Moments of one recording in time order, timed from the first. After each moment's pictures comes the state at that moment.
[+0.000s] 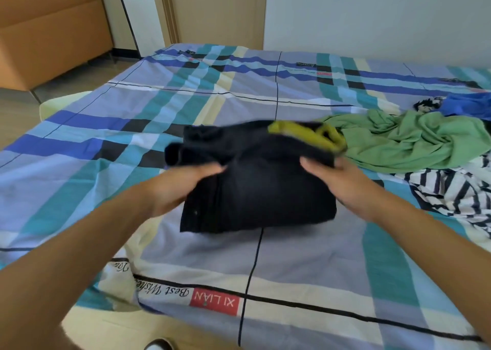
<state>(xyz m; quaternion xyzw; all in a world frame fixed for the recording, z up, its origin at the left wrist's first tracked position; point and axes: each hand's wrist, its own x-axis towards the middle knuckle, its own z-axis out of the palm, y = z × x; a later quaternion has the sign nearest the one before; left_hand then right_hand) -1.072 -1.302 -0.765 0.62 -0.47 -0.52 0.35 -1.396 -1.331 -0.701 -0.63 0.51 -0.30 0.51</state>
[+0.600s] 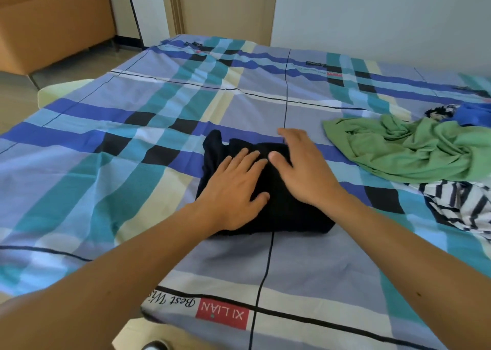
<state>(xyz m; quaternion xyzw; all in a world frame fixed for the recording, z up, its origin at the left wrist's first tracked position) -1.154 -1.305 -0.752 0.60 -0.79 -0.04 0.12 -1.320 -1.374 -0.734 -0.82 0.49 -0.25 0.14</state>
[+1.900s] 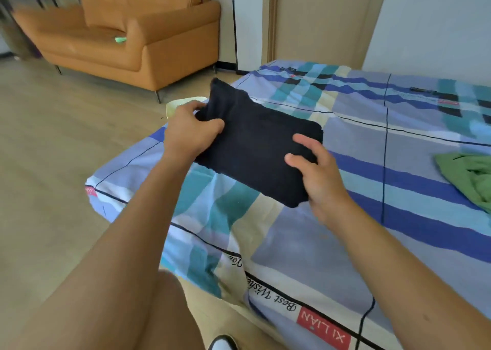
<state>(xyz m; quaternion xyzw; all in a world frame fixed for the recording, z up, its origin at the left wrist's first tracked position) -0.952 -1.249 -0.649 0.81 -0.33 -0.10 0.48 -1.165 -1.313 -0.705 -0.56 0.38 -0.40 0.62</state>
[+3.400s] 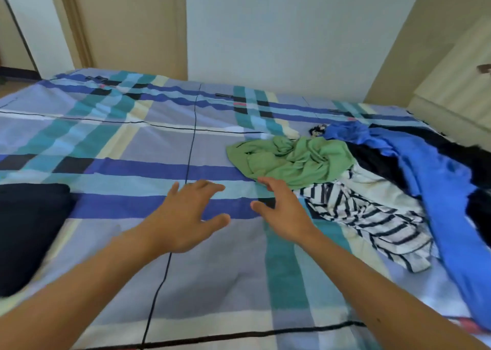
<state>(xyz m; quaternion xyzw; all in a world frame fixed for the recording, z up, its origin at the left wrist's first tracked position) -1.251 -1.307 -0.706 0.54 -0.81 -0.18 0.13 -1.484 -1.339 -0.739 -0.70 0.60 -0.29 0.25</state>
